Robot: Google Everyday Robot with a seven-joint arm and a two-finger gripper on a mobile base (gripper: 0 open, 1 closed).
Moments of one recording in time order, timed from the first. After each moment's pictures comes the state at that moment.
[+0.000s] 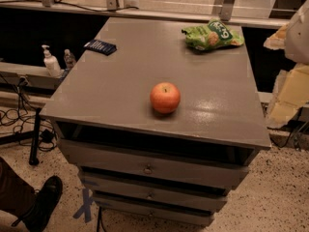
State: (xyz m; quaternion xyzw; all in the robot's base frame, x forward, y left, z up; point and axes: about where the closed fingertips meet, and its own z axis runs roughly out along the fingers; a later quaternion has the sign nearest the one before) arm 0.438 -0.216 0.977 -0.60 0.78 -0.04 0.16
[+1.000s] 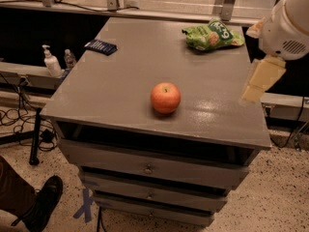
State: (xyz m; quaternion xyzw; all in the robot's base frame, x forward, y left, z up) arm 0.509 -0.206 0.960 -0.60 0.77 -0.05 0.22
